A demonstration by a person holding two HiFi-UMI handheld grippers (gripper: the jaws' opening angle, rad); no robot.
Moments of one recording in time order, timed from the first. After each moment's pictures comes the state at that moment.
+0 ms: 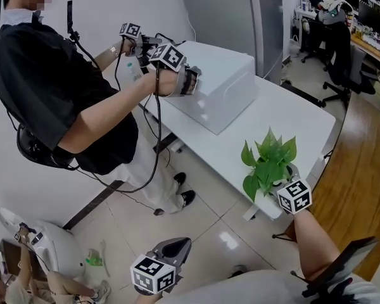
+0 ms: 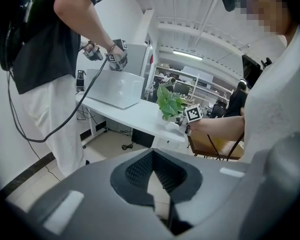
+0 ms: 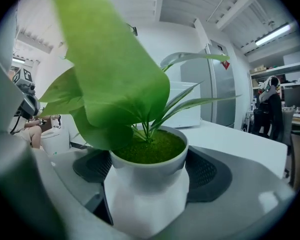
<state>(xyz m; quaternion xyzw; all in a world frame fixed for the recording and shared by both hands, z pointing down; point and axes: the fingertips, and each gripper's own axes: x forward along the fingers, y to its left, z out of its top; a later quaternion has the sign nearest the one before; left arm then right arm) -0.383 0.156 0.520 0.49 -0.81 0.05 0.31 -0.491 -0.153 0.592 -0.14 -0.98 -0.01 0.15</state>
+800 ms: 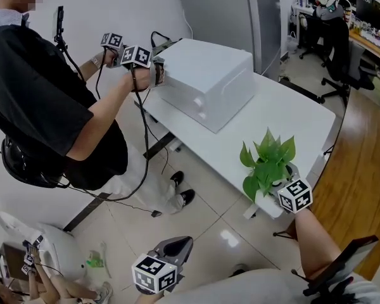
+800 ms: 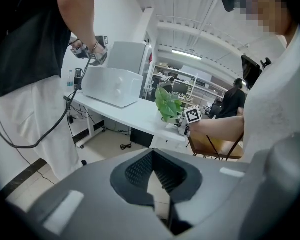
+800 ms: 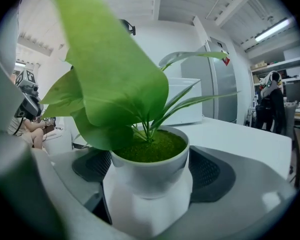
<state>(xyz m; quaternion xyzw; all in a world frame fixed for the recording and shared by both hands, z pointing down) -0.394 0.150 0.526 0.50 -0.81 0.05 0.31 -0.495 -0.151 0.606 -0.15 -0.98 0.00 0.15</state>
